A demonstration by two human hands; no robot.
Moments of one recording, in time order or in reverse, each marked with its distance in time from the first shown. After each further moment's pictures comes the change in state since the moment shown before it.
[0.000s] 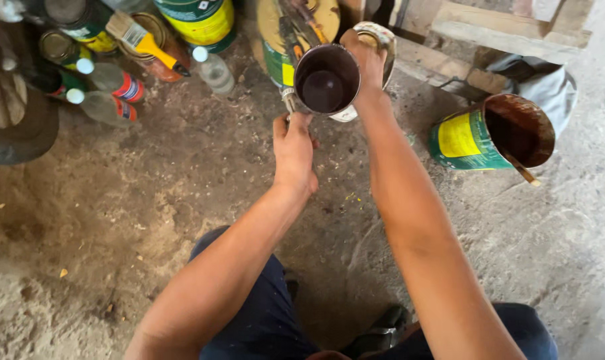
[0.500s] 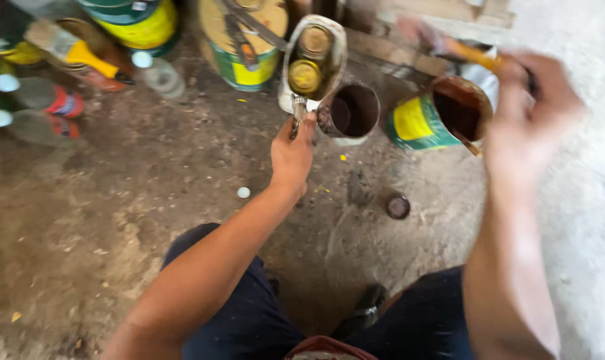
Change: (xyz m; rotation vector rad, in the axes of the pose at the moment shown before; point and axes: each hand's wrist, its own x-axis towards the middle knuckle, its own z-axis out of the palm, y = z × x) left_hand -0.008 -0.053 0.019 0.305 -0.217 0.066; right_hand -0.099 -0.028 -0.338 0.118 0.204 0.148
